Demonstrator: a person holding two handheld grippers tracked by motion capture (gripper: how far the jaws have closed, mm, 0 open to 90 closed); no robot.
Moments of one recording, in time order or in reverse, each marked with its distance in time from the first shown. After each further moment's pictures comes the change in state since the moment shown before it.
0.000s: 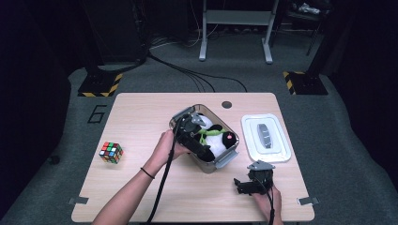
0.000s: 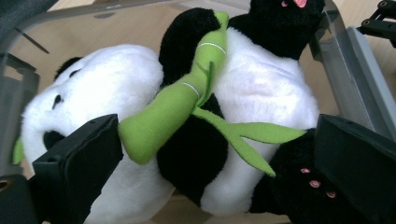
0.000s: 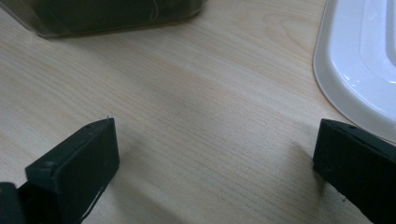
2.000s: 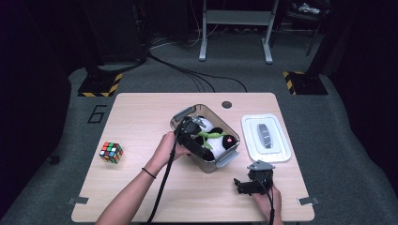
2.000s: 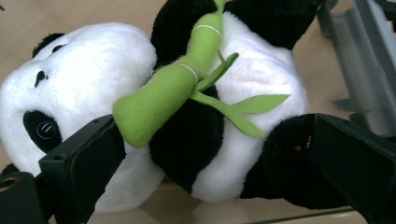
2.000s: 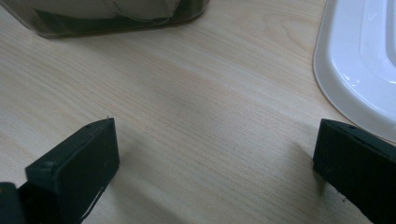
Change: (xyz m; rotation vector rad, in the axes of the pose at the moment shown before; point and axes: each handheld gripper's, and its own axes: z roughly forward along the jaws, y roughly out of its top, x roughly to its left) left arm 0.007 -0.006 0.016 0.082 -0.065 -0.032; right arm 0.000 0.000 0.000 0.001 0.001 0.001
